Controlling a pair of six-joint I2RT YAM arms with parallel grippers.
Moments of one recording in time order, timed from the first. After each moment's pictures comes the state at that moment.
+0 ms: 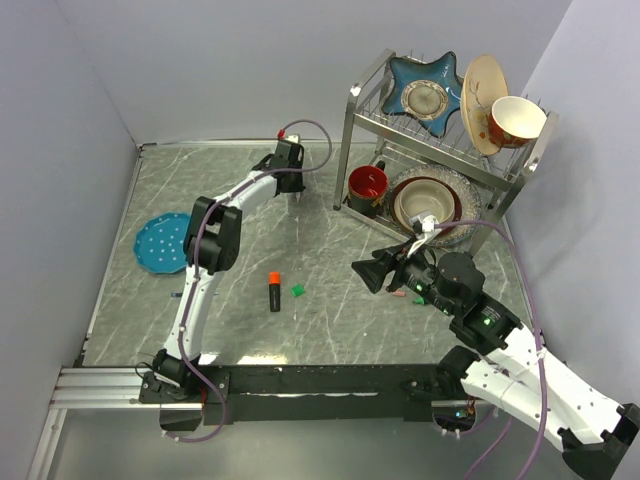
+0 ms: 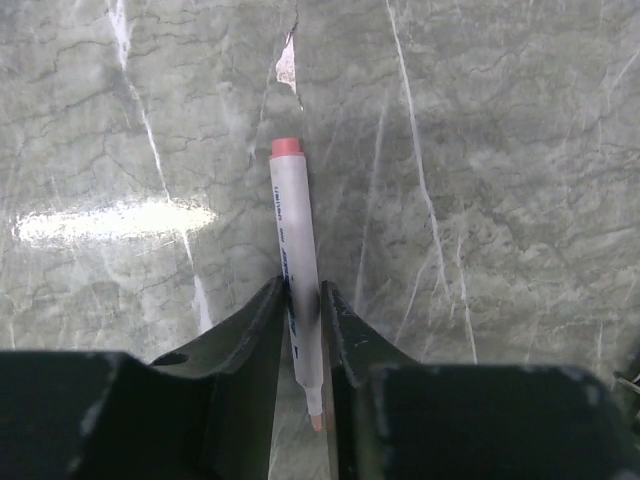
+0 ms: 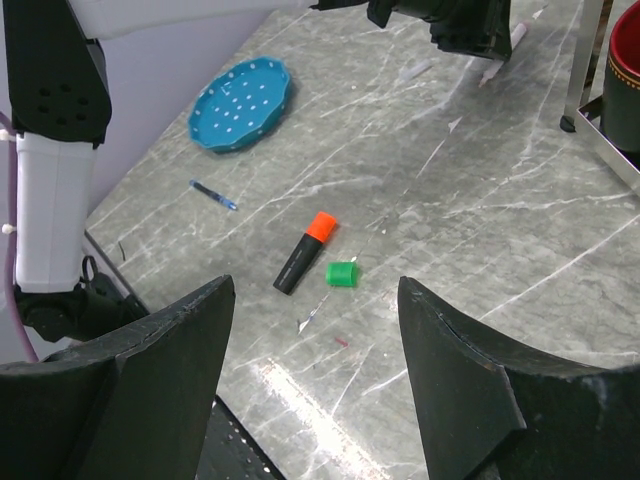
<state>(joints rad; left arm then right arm) -0.41 2.49 2.08 -0.34 -0.11 -0.38 0.72 0.61 0.64 -0.17 -0.04 0.40</state>
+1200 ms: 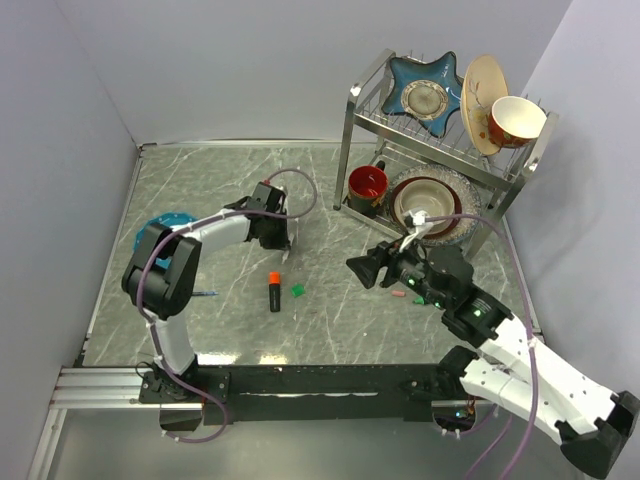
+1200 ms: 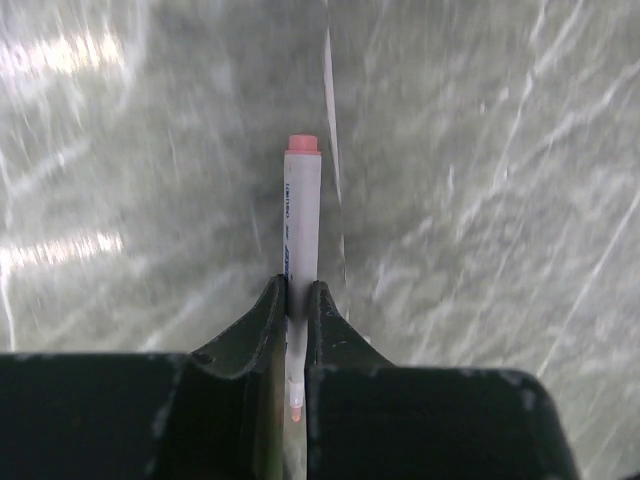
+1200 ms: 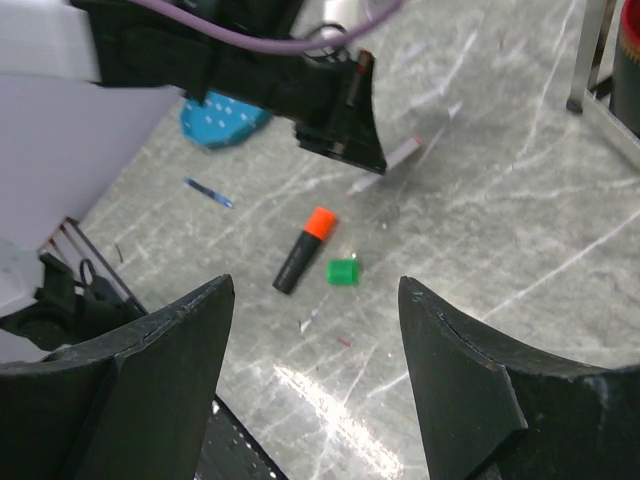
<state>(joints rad) -0.46 1.85 1.20 -0.33 0.10 -0.49 0.72 0.68 0.66 -0.14 -0.04 0.43</state>
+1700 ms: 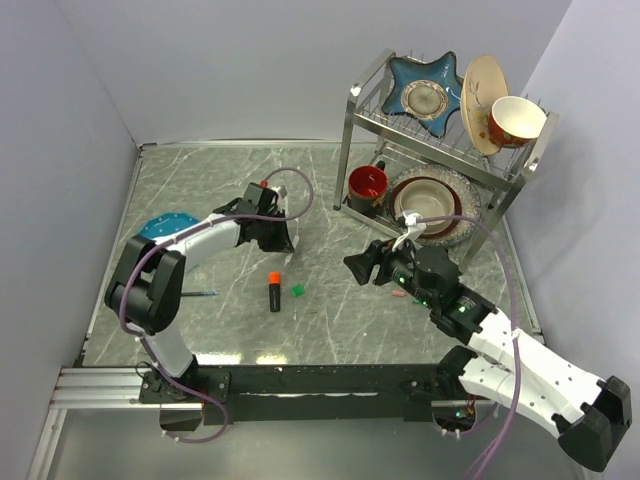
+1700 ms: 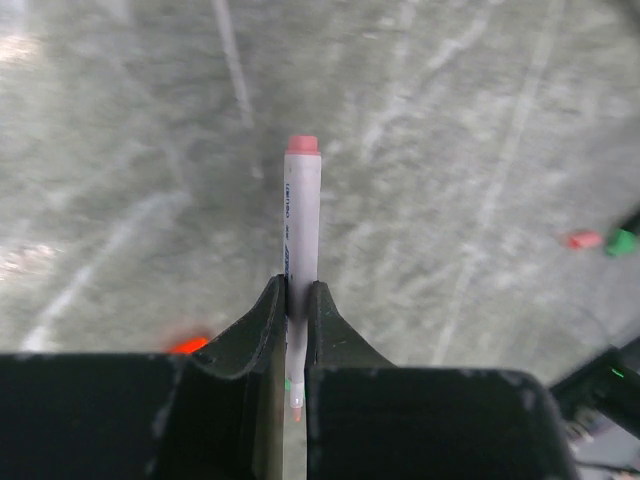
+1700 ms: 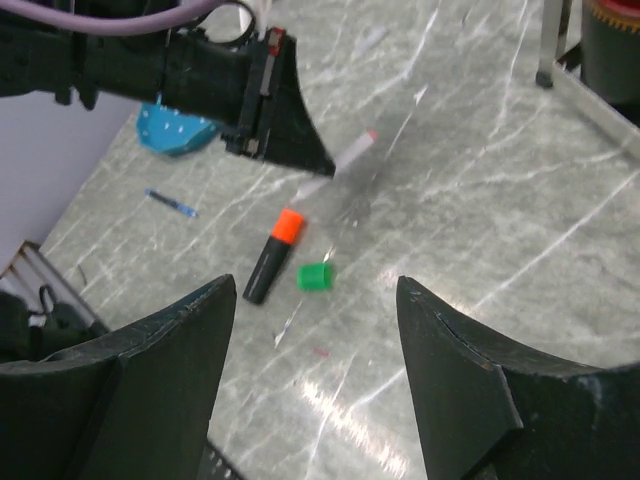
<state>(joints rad) -0.46 1.72 1.12 -0.34 0.23 -0.50 0.72 0.77 0.59 -0.05 0.04 0.47</state>
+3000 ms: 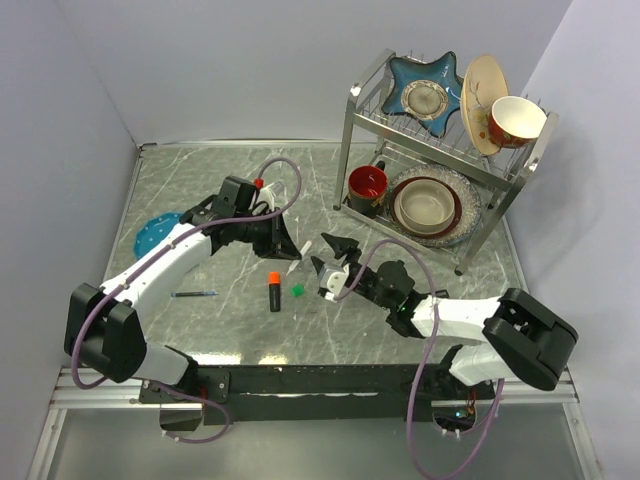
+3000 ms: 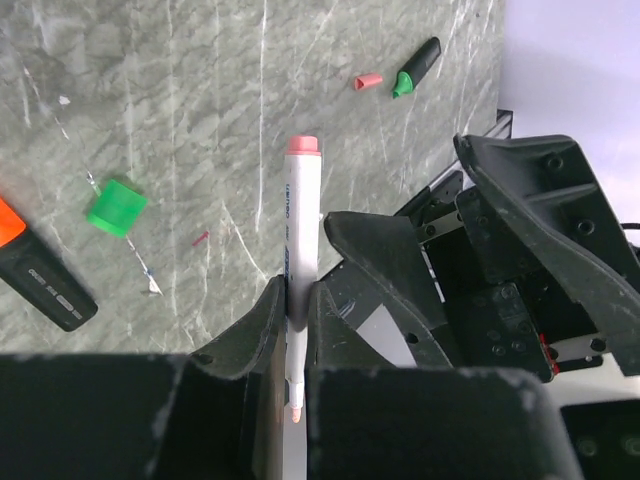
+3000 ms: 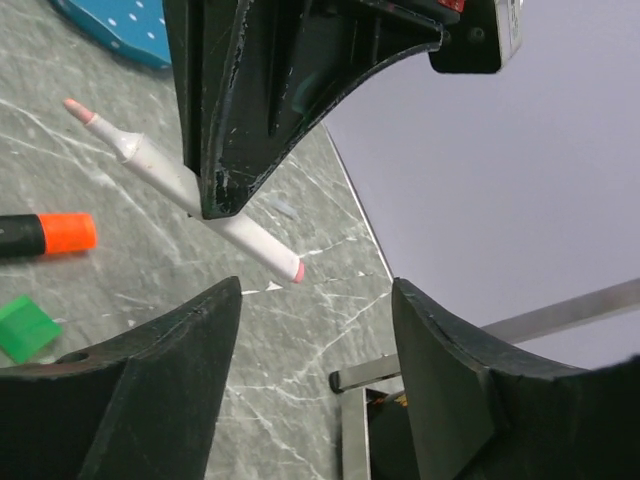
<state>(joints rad) -0.47 1.41 1.13 -0.57 0.60 -0.60 0.87 1.33 0.39 1.01 -0.13 -0.85</state>
